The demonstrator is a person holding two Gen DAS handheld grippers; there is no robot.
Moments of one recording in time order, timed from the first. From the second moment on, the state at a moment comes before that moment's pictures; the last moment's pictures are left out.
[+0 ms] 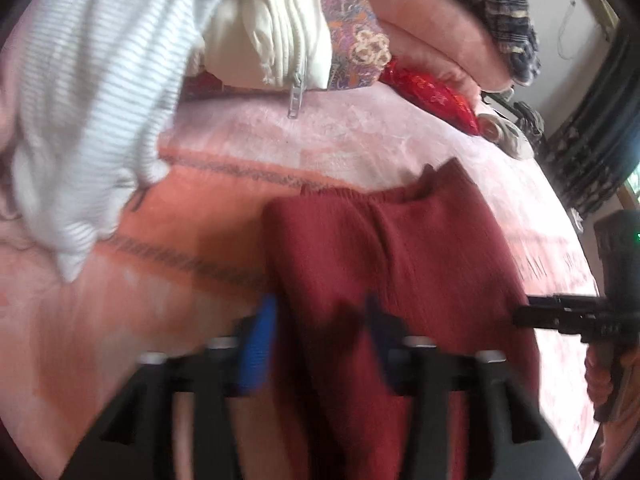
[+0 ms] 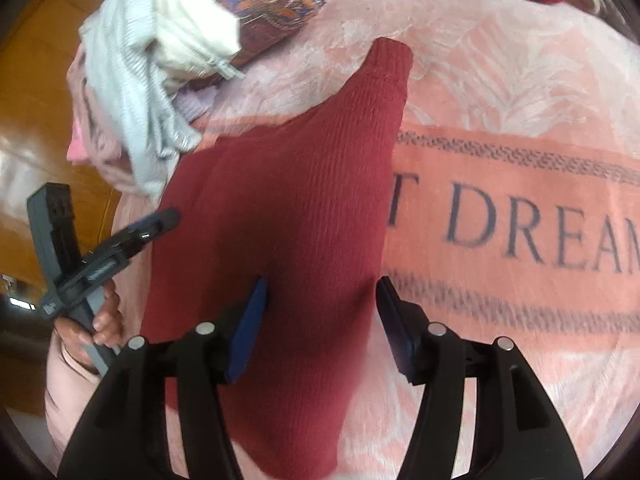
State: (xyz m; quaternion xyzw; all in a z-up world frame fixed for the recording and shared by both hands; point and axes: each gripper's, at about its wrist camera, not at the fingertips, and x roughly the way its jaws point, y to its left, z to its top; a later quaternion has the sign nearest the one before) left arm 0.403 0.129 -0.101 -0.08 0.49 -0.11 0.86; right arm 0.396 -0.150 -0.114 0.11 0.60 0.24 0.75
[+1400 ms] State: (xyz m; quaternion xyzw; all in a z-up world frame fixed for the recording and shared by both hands) left arm 0.386 0.142 -0.158 -0.22 0.58 -0.16 0.77; right arm 0.393 -0.129 -0.158 0.12 0.63 0.26 0.72
